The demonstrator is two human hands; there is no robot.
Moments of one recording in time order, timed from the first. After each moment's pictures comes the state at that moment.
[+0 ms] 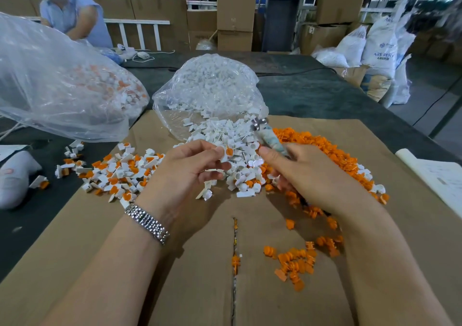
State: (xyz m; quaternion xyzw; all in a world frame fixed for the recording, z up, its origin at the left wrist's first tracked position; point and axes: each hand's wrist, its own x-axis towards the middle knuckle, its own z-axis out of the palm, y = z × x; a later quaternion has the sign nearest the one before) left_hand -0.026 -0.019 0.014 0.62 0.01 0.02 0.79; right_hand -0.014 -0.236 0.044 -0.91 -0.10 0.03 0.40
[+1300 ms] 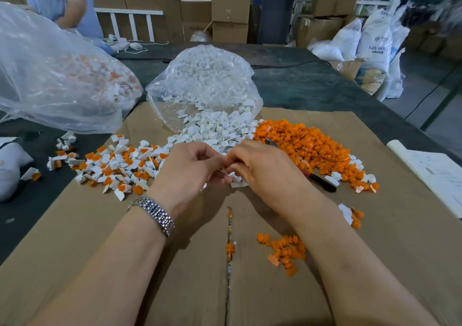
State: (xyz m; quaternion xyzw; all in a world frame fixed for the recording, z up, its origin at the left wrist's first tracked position) left_hand -0.032 -0.031 0.007 0.75 0.03 0.02 0.66; right_hand -0.012 -0.196 0.019 -0.91 -0.32 -0.11 0.22
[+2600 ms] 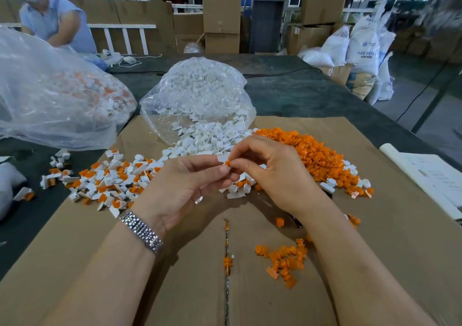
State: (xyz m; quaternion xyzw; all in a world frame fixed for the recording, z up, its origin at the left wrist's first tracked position) left_hand -0.033 -0.028 0.015 0.58 -0.02 -0.08 0.81; right_hand -0.008 -0.217 0.024 -0.82 -0.31 -0.13 0.47
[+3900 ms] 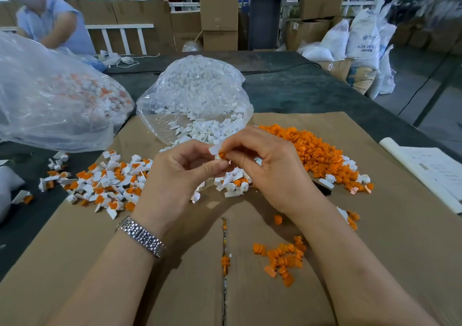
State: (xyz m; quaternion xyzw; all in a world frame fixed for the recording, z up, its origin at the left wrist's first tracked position) left_hand -0.038 -0.033 0.014 0.70 -0.11 0.12 0.70; right_hand -0.013 -0.212 0.028 -0.79 -0.35 -0.19 0.46
